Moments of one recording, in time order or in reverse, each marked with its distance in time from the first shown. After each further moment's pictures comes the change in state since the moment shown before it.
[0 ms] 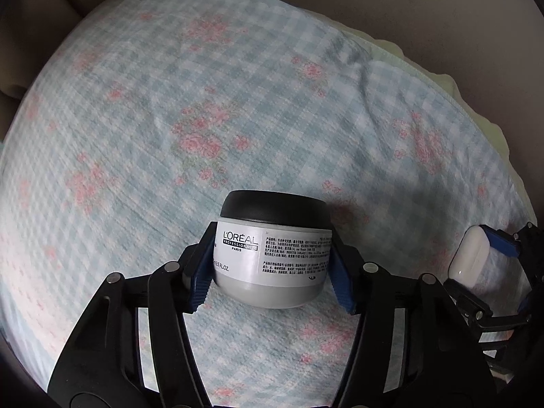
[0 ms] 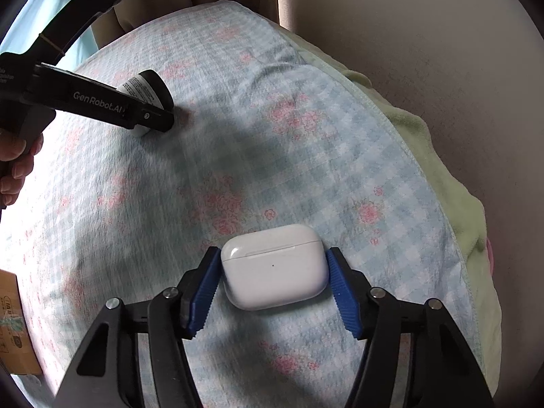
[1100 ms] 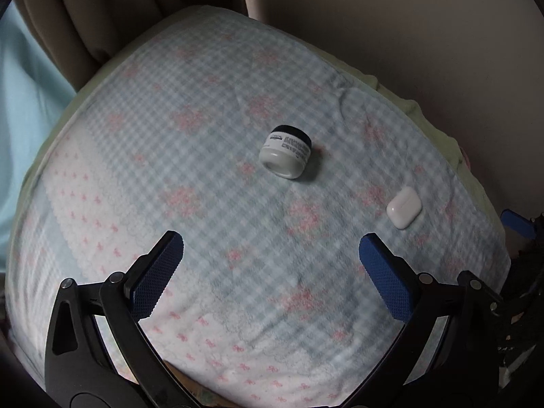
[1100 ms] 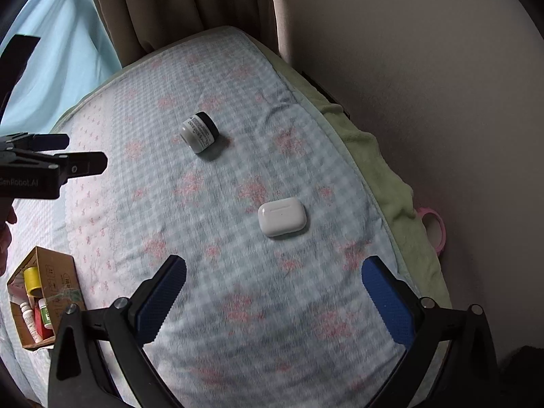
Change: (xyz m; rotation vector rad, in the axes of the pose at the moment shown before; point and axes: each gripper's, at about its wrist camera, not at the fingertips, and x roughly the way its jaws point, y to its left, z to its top) left arm -0.145 -0.009 -0.075 -0.154 -0.062 0.067; right arm -0.121 0.036 -0.007 -0.057 -0.010 -0.034
